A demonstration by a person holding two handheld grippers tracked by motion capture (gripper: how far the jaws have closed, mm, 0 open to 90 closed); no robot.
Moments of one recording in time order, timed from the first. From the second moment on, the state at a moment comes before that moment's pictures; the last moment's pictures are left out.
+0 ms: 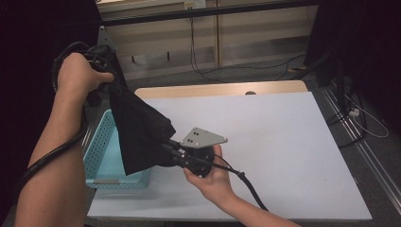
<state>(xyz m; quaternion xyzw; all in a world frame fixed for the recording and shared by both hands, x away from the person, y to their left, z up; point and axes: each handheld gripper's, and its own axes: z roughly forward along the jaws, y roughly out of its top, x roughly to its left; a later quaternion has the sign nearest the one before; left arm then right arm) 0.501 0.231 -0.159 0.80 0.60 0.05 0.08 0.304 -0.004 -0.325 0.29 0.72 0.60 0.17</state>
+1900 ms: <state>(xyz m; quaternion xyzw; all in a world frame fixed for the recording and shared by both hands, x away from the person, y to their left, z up) 0.489 0.296 -0.266 0.80 0.56 0.11 0.16 0.335 -0.023 -0.361 0.28 0.77 0.56 0.16</state>
